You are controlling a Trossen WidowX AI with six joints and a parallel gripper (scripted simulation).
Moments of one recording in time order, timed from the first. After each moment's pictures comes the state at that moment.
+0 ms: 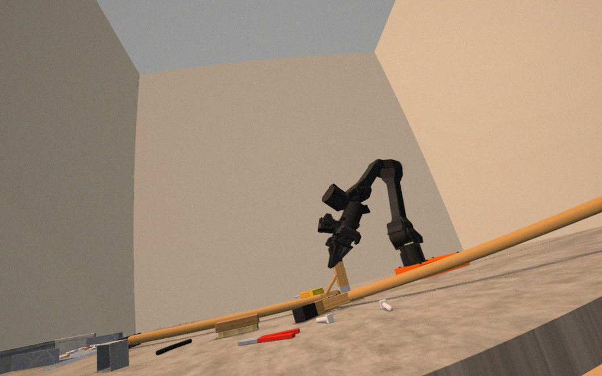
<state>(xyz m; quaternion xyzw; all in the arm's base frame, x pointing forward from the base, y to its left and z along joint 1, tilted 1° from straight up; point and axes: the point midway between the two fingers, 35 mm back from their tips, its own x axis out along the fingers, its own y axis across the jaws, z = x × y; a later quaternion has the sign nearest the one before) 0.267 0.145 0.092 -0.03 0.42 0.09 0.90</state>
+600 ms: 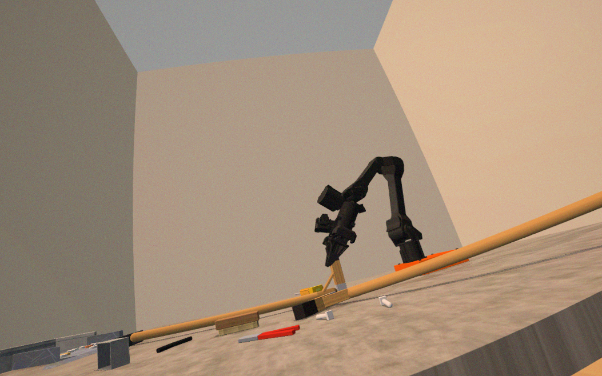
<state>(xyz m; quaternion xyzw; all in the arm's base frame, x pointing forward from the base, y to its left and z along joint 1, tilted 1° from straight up) 0.275 0.122 0.090 -0.03 0.43 0.08 0.90</state>
